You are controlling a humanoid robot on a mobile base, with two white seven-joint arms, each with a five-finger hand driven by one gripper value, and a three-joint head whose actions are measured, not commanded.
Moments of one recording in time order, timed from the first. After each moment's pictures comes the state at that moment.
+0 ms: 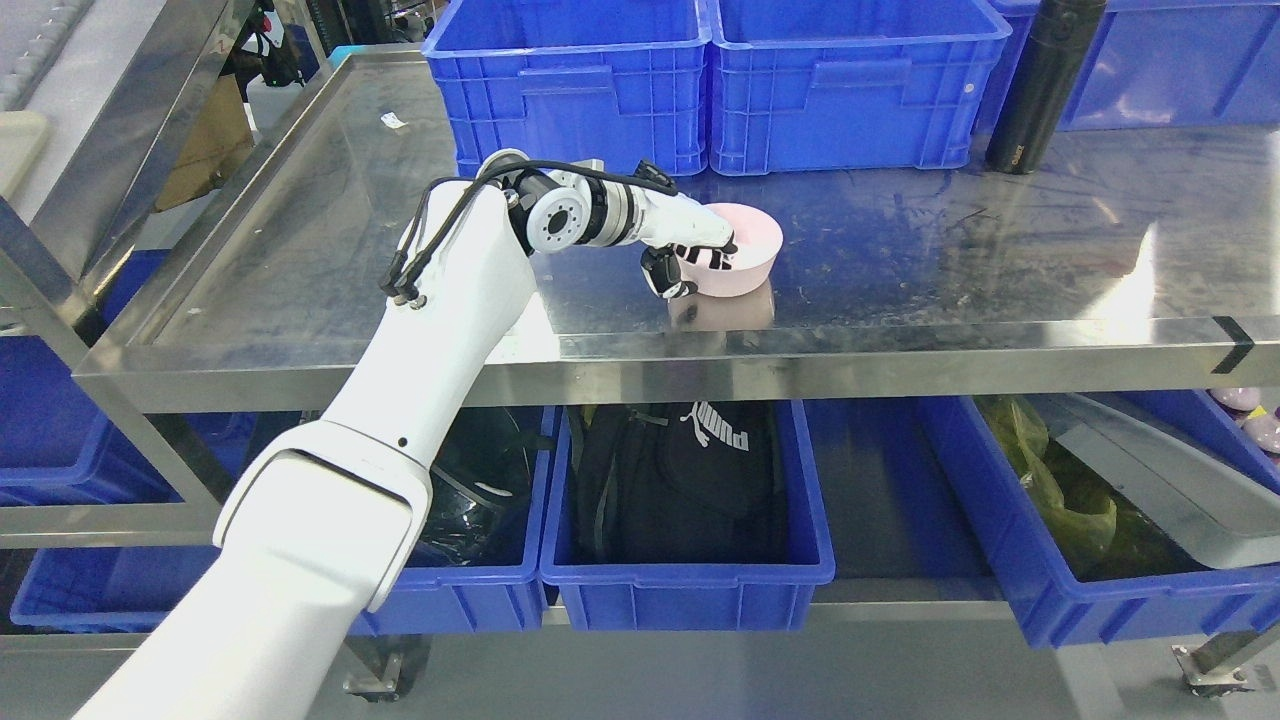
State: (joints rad) left arm -1.04 0.01 -0.47 -0.81 -0.94 -0.48 -0.89; right arm 0.06 0.00 0.00 0.00 0.04 -0.11 -0.26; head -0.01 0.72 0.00
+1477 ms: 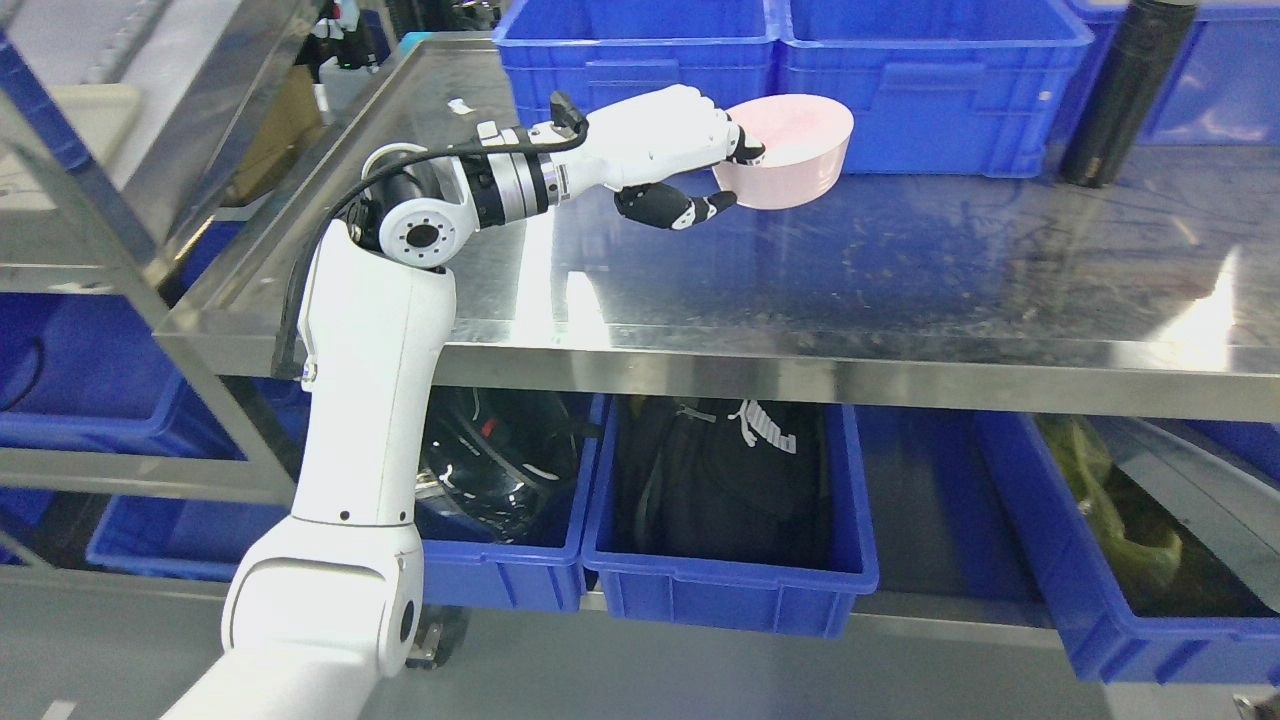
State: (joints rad) left arm -0.80 0.00 -0.05 -1.30 -0.70 -0.78 -0.88; right arm 0.06 0.00 0.00 0.00 0.04 -0.11 -0.26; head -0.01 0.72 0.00
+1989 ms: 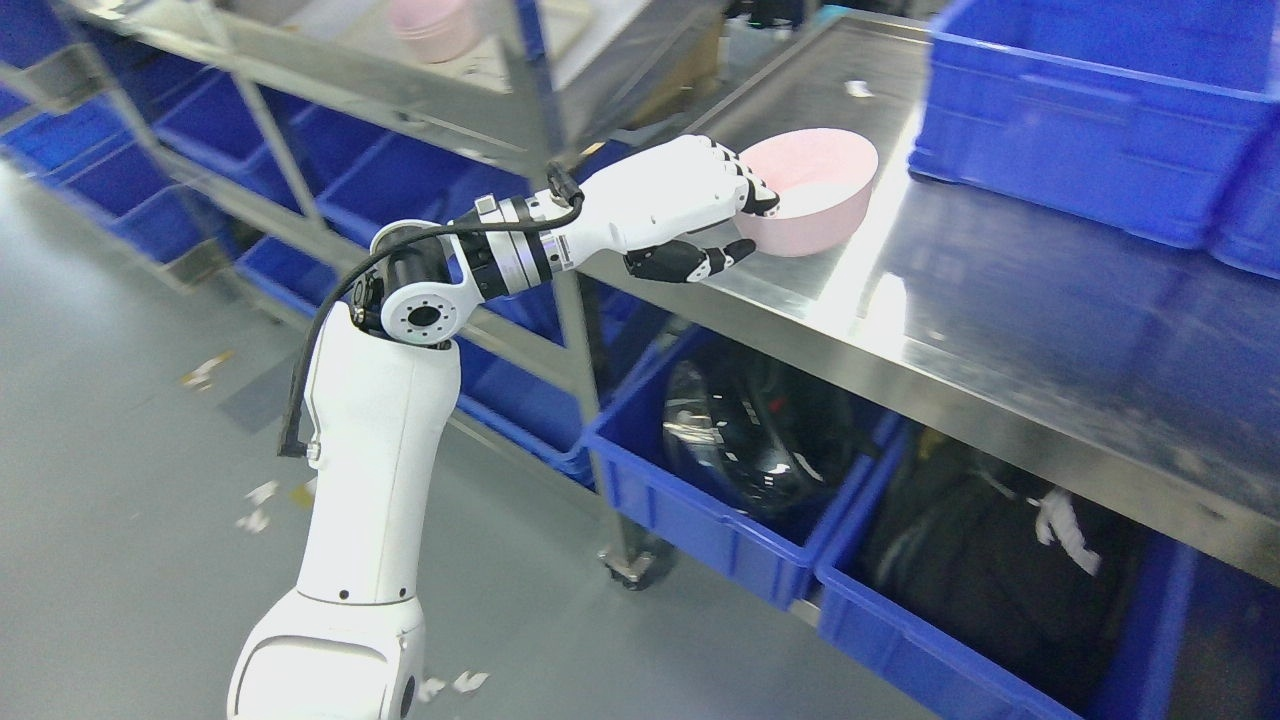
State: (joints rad) left arm -0.66 0.00 -0.09 -1.46 -0.64 -0.79 -0.83; right arm 0.06 0.00 0.00 0.00 0.04 -0.11 -0.26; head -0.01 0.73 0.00
